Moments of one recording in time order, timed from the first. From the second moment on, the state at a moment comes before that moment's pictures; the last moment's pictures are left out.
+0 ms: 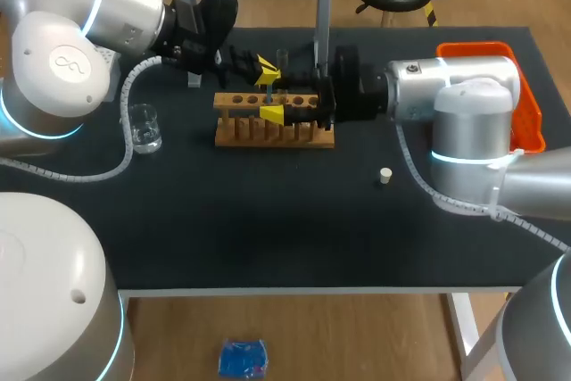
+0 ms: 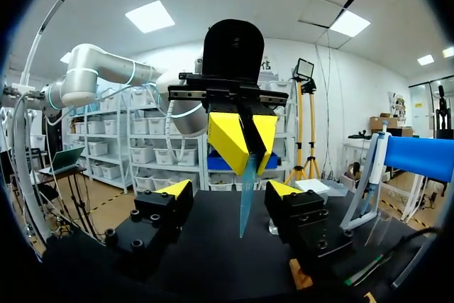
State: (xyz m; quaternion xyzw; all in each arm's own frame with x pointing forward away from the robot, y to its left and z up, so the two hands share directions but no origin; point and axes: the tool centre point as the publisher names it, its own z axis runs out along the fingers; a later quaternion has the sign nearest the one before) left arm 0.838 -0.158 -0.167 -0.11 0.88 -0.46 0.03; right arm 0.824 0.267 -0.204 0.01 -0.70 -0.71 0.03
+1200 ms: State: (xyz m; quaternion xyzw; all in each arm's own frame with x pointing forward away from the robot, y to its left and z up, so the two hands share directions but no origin) left arm 0.836 -0.159 -0.167 -0.11 0.88 -0.46 0.03; right arm 0.830 0.262 -0.209 0.00 -0.71 -0.70 0.03
